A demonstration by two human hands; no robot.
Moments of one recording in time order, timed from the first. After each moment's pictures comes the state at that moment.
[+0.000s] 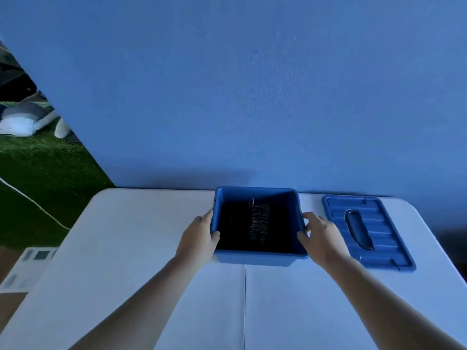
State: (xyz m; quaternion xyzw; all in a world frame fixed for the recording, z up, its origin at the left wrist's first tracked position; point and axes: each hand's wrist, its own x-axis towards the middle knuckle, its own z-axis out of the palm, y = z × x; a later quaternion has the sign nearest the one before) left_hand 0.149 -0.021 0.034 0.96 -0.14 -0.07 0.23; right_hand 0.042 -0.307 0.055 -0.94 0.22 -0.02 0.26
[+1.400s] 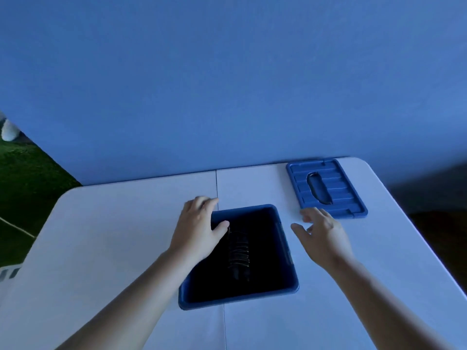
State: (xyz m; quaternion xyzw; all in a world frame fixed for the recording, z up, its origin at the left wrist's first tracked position) left_hand 0.064 -0.060 0.074 0.93 -0.29 -0.01 0.21; right_hand -0.084 -0.312 0.054 -0.90 0.31 -0.09 0.29
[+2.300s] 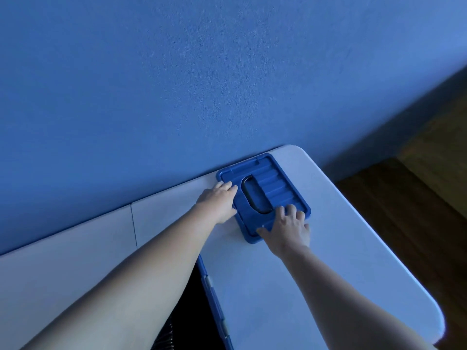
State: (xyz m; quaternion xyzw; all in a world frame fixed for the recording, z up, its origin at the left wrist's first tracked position) left_hand 0.147 -0.374 0.000 0.83 -0.51 -0.21 -0.09; right_hand -0.042 -0.445 -0.034 -0.86 0.47 0.07 0.16
